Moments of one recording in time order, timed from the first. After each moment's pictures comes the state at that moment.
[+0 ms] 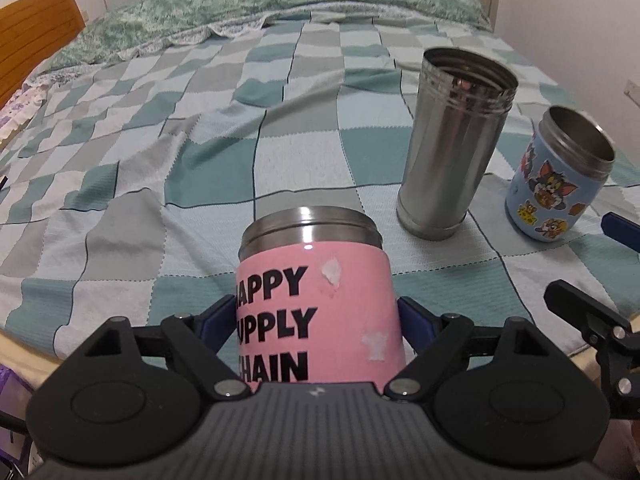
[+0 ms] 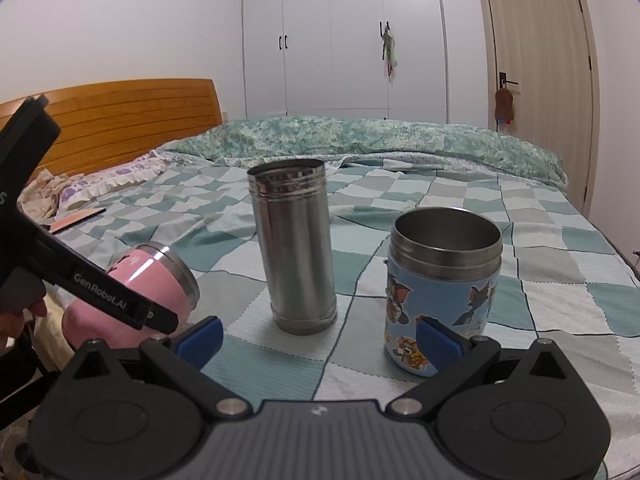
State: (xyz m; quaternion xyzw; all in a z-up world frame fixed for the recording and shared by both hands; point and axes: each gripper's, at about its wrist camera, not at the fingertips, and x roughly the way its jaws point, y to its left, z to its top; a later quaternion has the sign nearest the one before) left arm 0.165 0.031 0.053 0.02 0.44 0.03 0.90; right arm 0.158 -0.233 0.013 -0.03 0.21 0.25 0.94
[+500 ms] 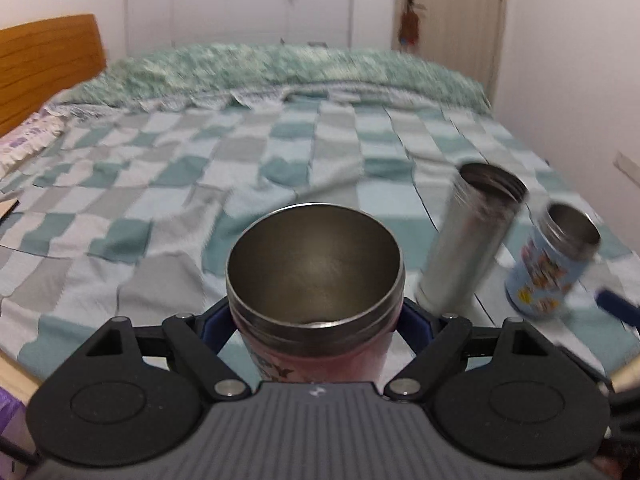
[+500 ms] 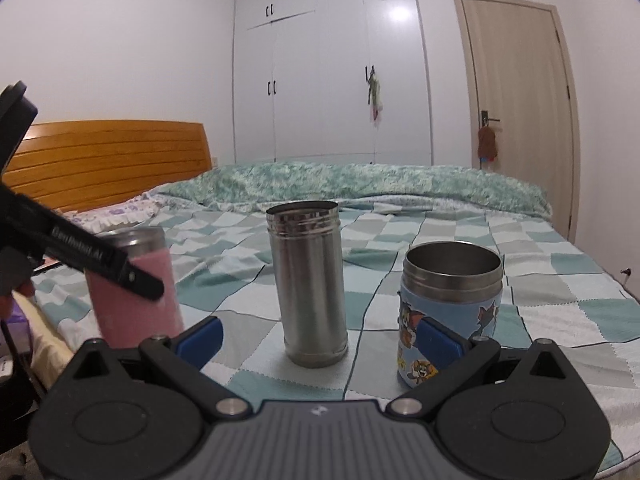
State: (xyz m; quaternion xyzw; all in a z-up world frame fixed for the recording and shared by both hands) left arm 0.155 0.071 0.083 -0.02 0.32 0.03 0.95; right arm 0.133 -0.219 0.010 0.00 0.14 0.22 0.96
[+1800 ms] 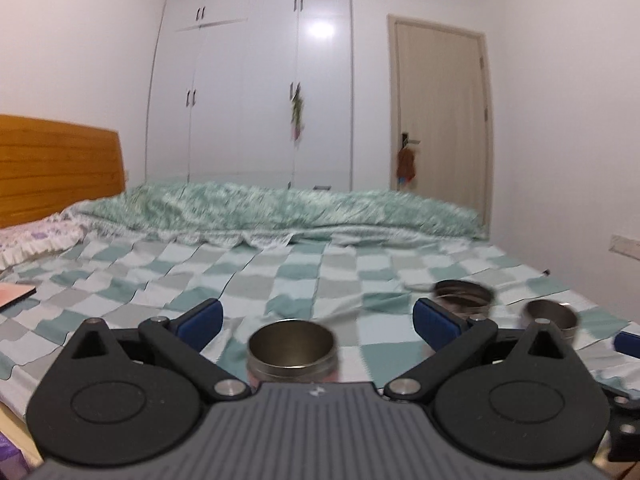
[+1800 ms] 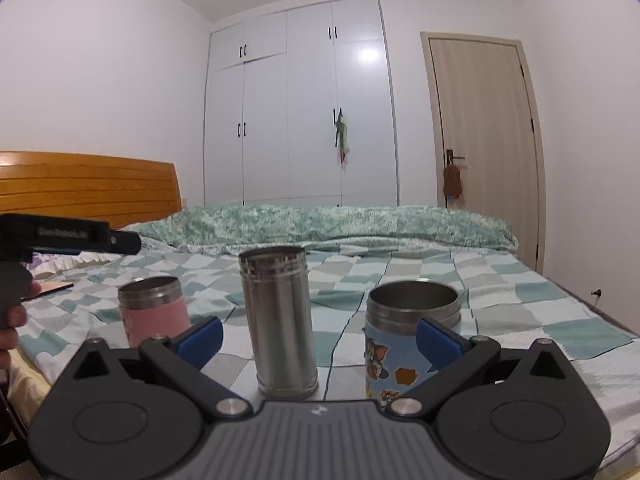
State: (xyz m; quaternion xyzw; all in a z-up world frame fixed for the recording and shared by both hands) left arm 0.091 0.047 0.098 -0.01 0.09 0.04 1.00; right arm 0.108 -0.233 0.018 0.01 0.07 0.17 0.98
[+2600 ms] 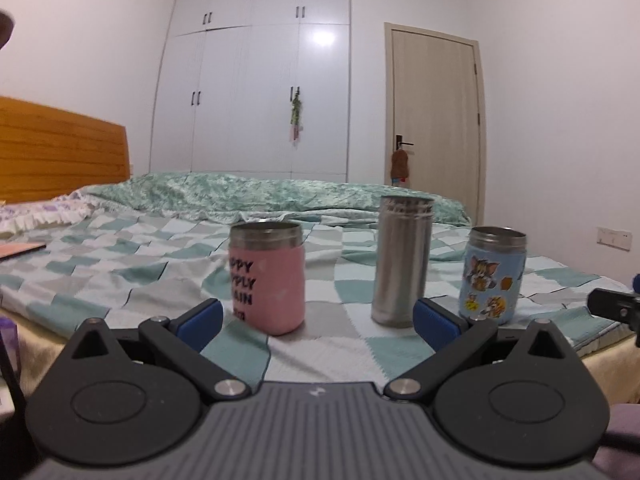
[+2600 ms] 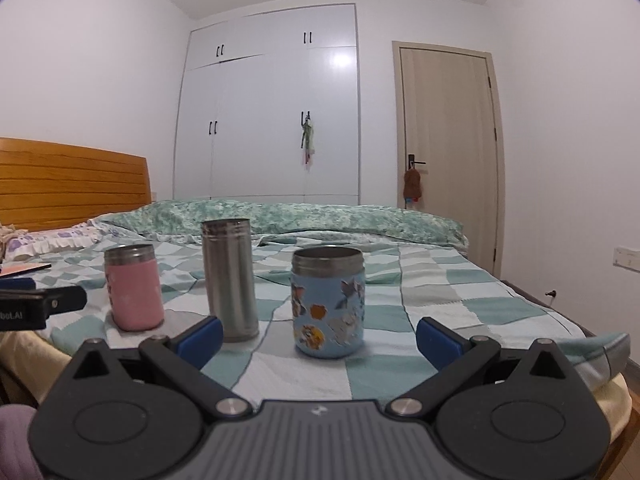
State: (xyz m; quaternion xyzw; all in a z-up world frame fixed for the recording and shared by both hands) left arm 0.008 0.013 0.006 -0.02 0.08 0.04 1.00; right arm 0.035 -0.291 -0.013 -0.01 0.07 0.12 0.99
